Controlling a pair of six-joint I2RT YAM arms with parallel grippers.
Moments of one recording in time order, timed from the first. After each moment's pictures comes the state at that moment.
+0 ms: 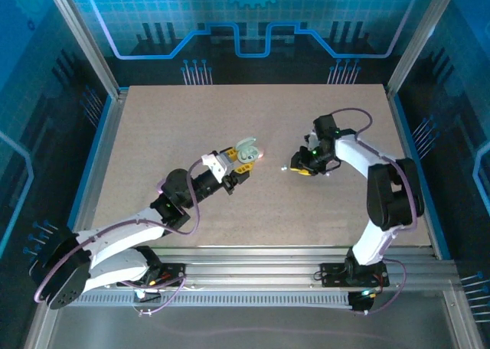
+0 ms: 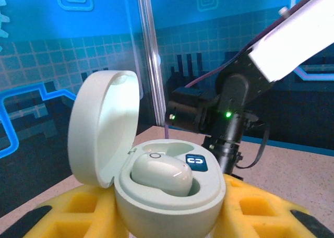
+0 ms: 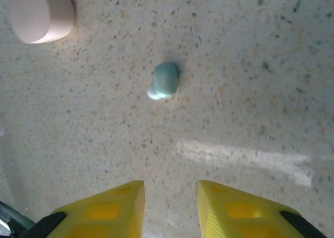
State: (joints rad) left arm -0.73 1.09 0.49 0.75 0.15 0.10; right arm 0.20 1.76 1.17 -0.71 -0.45 0.45
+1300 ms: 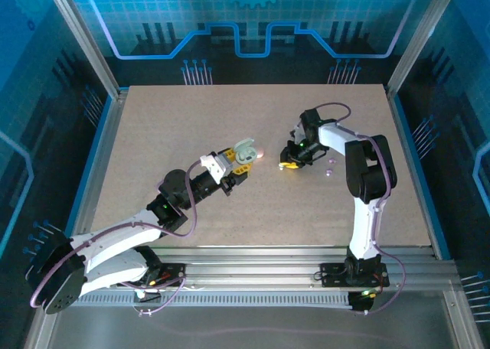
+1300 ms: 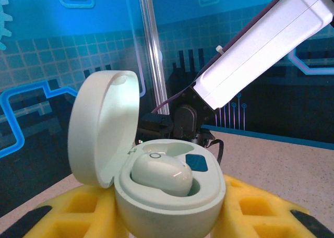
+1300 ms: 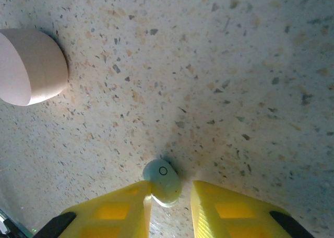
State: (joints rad) left arm -0.73 1.05 0.49 0.70 0.14 0.12; right arm 0.23 2.07 1.42 -0.72 -0.51 0.37
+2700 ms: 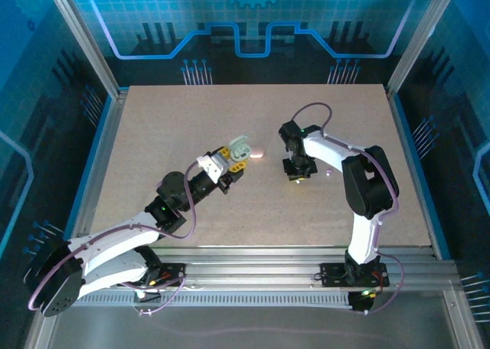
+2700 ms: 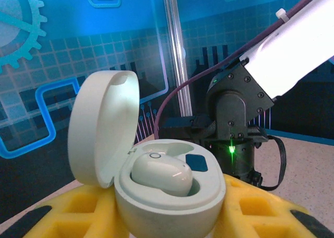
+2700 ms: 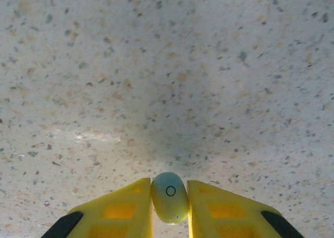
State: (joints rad) left arm -0.73 1.02 0.47 0.70 0.05 0.15; right arm 0.45 1.91 1.33 -0.95 0.08 0.33
